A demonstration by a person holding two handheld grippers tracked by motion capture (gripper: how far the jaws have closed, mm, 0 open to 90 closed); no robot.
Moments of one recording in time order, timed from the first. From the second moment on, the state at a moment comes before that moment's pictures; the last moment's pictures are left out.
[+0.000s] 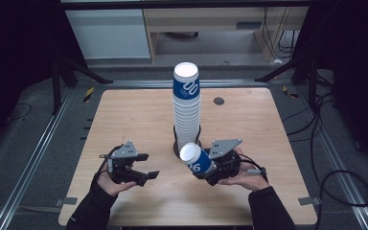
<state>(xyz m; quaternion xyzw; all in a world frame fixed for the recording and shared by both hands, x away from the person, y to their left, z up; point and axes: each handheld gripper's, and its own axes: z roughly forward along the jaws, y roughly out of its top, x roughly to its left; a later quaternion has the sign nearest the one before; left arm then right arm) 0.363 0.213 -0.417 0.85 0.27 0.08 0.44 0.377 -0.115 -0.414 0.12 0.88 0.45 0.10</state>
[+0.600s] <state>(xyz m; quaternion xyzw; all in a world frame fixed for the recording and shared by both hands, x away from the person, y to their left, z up) 0.359 0.197 -0.411 0.85 0.24 0.05 0.46 0.386 -0.088 -0.418 0.10 0.89 0.44 0.08</state>
